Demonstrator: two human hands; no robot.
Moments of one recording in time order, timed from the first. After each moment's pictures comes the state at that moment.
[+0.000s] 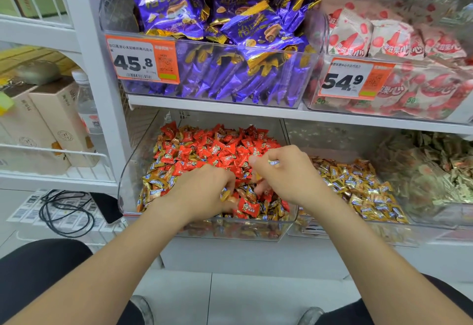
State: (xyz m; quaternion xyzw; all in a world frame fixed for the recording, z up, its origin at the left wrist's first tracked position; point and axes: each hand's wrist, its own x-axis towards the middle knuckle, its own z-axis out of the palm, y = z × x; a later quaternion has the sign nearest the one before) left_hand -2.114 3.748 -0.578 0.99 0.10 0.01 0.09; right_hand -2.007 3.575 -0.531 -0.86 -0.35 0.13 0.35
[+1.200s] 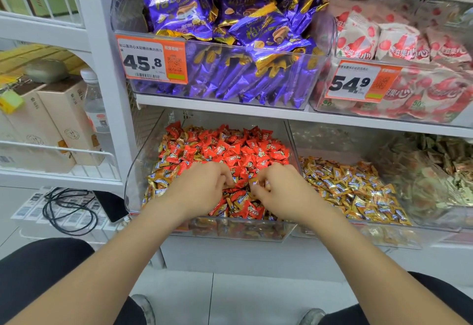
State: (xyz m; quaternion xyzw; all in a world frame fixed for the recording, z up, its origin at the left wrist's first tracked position) left_hand -2.124 3.758 -0.578 0.95 0.17 0.05 0.24; right_hand -1.999 3.586 -0.569 -0.89 -0.43 0.05 0.13
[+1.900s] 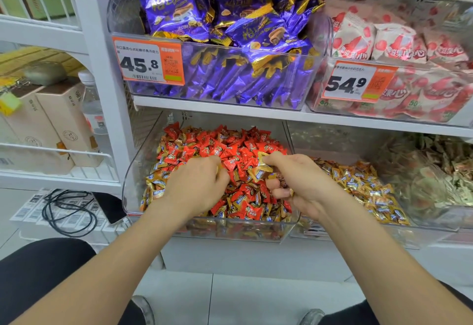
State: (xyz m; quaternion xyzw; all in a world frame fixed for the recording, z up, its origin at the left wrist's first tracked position) left_hand -2.119 3.750 -0.578 0.95 0.23 0.14 0.17; right_hand -2.006 3.578 -0.532 -0.70 -0.09 0.33 0.62
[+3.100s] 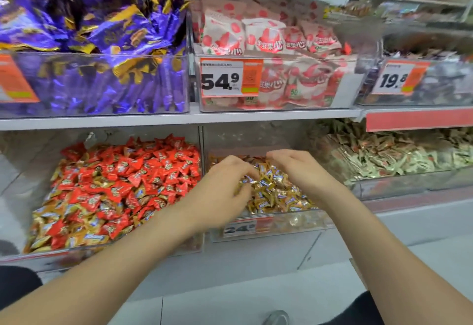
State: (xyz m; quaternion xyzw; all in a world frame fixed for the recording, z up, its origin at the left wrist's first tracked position) left_hand -2.008 3.593 -0.557 0.96 -0.07 0.11 0.26; right_hand -1.868 3.415 -0.563 -0.84 -0.16 0.14 0.49
